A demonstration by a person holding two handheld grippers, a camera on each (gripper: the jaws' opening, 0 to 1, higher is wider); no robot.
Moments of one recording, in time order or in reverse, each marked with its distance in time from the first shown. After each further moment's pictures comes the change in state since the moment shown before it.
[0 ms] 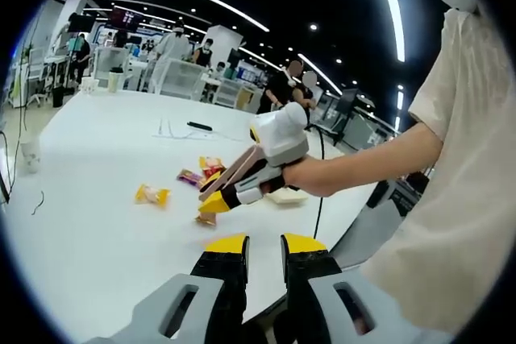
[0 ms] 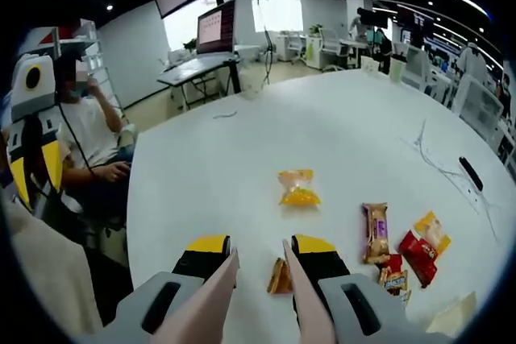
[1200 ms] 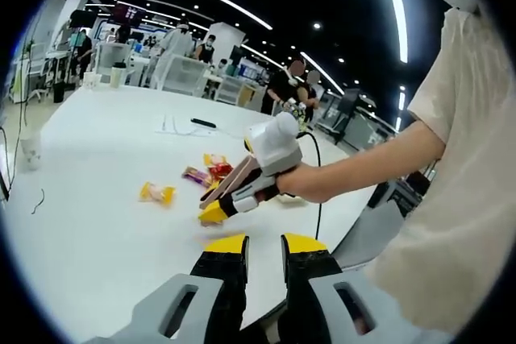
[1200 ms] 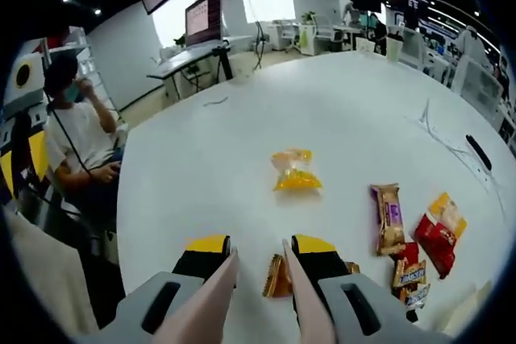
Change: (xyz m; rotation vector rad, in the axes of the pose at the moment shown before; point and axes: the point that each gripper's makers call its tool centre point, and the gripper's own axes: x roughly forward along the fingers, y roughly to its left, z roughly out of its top) left arm 0.003 0.016 0.002 -0.011 0.013 -0.002; right arm 0.026 -0.010 -0.022 0.073 0.053 0.004
